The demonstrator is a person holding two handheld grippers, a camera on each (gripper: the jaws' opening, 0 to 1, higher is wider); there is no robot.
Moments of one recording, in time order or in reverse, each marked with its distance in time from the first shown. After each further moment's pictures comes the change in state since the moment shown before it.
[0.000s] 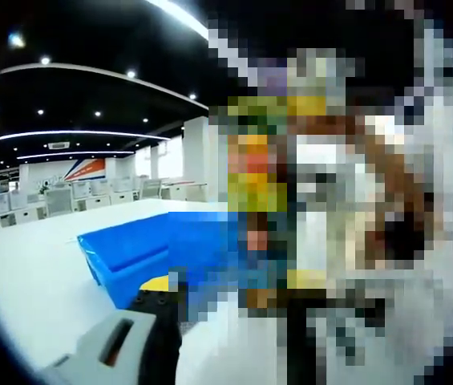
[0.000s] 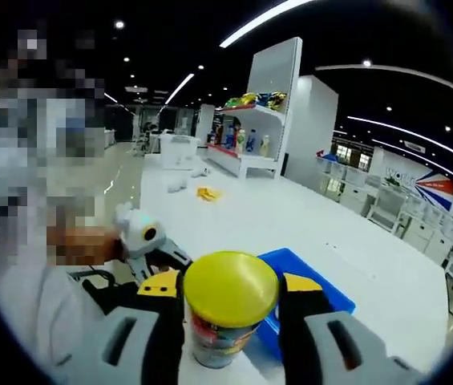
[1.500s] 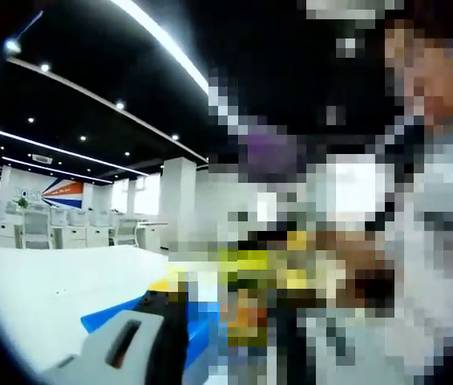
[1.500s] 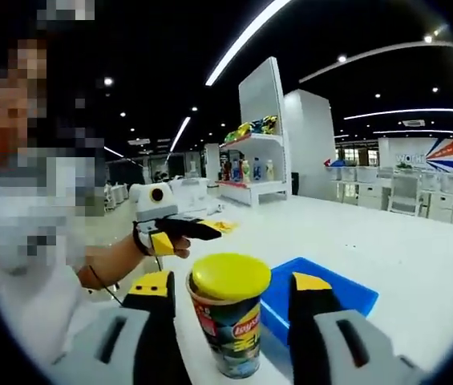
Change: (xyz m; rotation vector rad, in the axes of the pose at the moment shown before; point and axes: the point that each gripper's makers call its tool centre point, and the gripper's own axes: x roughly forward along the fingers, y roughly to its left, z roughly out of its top) left arm -0.027 0.005 0.139 -0.056 -0.234 -0.154; right arm -0.025 -0.015 -0.002 0.224 -0.202 0.118
